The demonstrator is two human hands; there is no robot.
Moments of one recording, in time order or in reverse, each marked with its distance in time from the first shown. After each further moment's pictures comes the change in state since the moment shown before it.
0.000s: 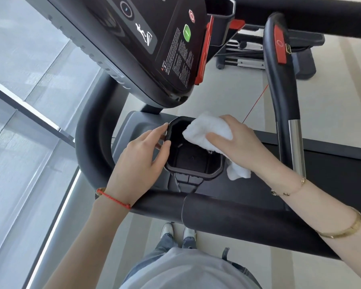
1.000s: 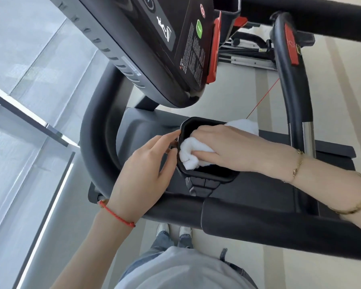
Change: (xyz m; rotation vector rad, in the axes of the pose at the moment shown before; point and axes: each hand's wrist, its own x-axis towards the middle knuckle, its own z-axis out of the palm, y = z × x) left_hand -0.011 -0.017 -0.009 -0.066 -0.048 0.055; right_hand 0.012 -0.047 0.013 -0.704 -0.384 -0.452
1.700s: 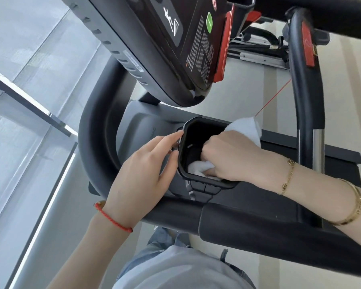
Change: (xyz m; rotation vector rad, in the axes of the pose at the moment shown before) left_hand -0.001 0.007 -0.002 0.057 0.008 -0.030; right_hand 0.017 0.001 0.016 -0.397 -0.149 0.012
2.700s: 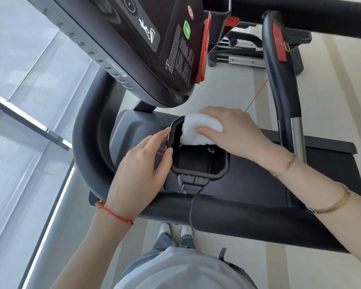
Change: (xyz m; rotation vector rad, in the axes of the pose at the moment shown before) left_hand 0.001 0.003 0.011 -0.029 0.057 -0.014; right_hand -0.017 0.031 0.014 0.601 0.490 0.313
